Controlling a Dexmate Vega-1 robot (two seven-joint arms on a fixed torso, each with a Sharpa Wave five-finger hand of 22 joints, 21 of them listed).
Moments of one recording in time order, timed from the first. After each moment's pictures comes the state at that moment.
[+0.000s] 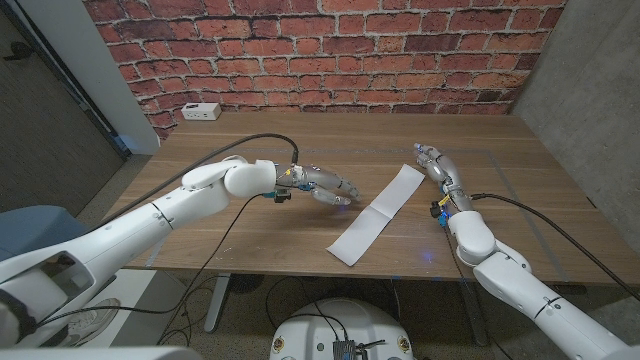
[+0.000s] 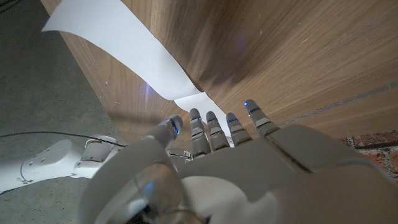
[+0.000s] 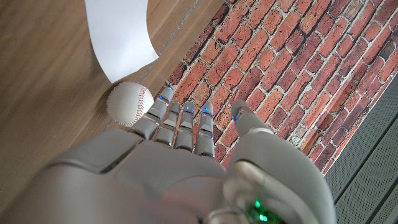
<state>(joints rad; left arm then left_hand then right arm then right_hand) 0.60 0.83 0.75 -1.78 0.44 -0.33 -0.49 0.35 0.19 0.80 0.04 0.19 0.28 -0.09 0.21 0.18 0.16 -0.10 0.23 0.18 0.02 -0.02 0.19 0.17 -0.06 0.13 0.50 0.19 -1.15 -0.62 -0.35 -1.70 0.20 0.20 -0.43 0.49 0.18 0.52 -0.14 0.19 0.36 0.02 0.21 0.18 0.28 0.07 0.21 0.19 0.21 0.02 0.21 0.19 0.28 -0.01 0.34 0.17</state>
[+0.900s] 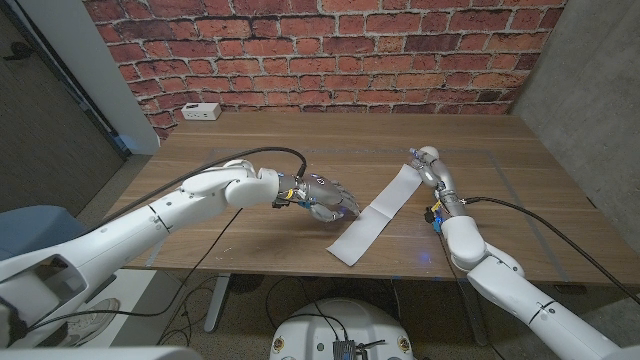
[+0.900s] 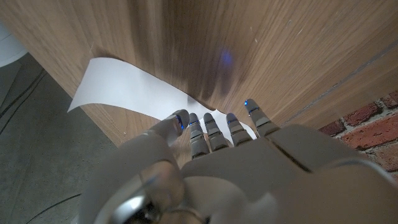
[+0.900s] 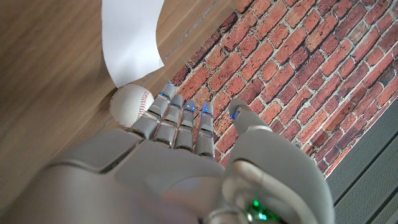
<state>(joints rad) 0.63 0.86 0.75 -1.86 0.76 -0.45 -0.42 0.46 0.22 0.88 0.04 0.18 0.25 -0.15 0.19 0.18 0.17 -0.16 0.21 0.18 0.02 -0.03 0.19 0.18 -0.05 0.13 0.51 0.20 -1.16 -0.62 -0.39 -1.73 0.08 0.13 -0.51 0.54 0.19 0.51 -0.13 0.19 0.36 0.02 0.20 0.18 0.34 0.08 0.21 0.19 0.35 -0.01 0.30 0.23 0.34 0.01 0.34 0.18</state>
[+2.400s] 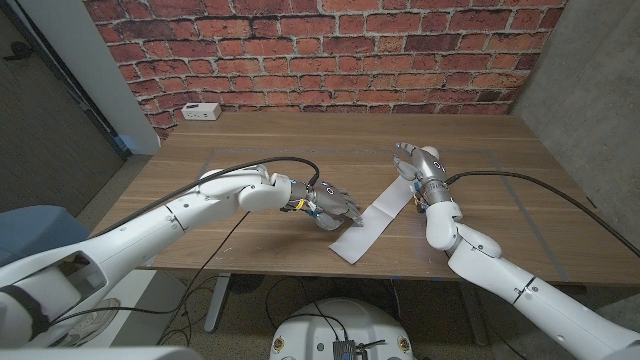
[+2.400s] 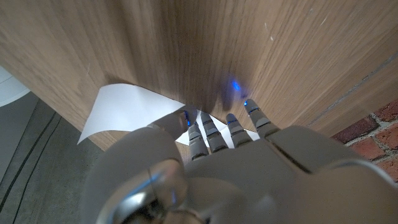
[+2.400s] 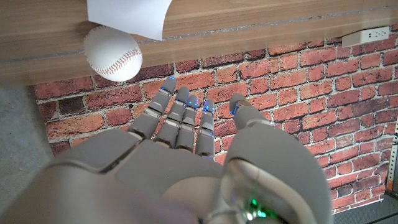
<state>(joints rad) 0.59 0.79 0.80 -1.80 0.88 -0.48 -0.47 0.58 0.22 0.93 -0.01 0.18 0.29 -0.15 0.19 0.18 0.20 -0.18 0.21 0.18 0.04 -0.04 0.19 0.17 -0.05 0.13 0.52 0.20 -1.00 -0.68 -0.59 -1.83 -0.34 -0.33 -0.55 0.62 0.18 0.49 -0.14 0.18 0.42 0.00 0.20 0.18 0.39 0.07 0.22 0.21 0.36 -0.05 0.38 0.34 0.39 0.02 0.38 0.20</state>
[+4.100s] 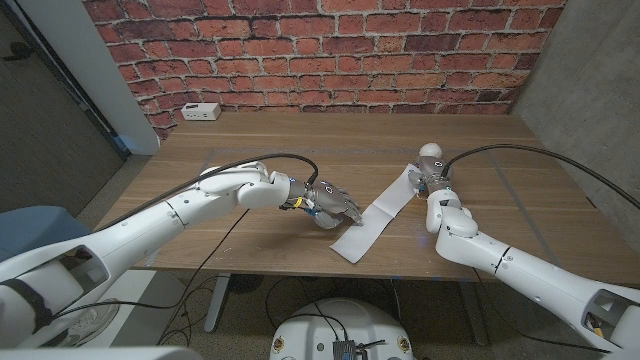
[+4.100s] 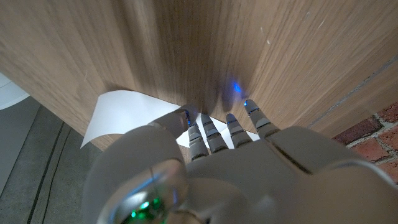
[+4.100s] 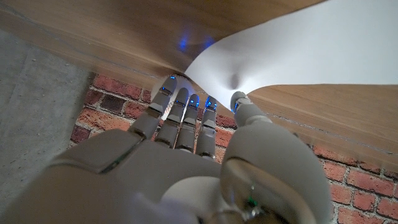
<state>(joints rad) 0.56 0.79 0.83 -1.75 0.87 -0.50 -0.46 0.62 0.22 0.92 -0.01 0.17 0.28 -0.15 0.19 0.18 0.20 -0.17 0.21 0.18 0.04 -0.04 0.19 0.18 -0.05 0.13 0.54 0.20 -0.74 -0.70 -0.85 -1.68 -0.58 -0.84 -0.27 0.67 0.18 0.46 -0.13 0.18 0.50 -0.01 0.21 0.19 0.43 0.06 0.23 0.21 0.33 -0.04 0.39 0.37 0.39 0.02 0.39 0.19</state>
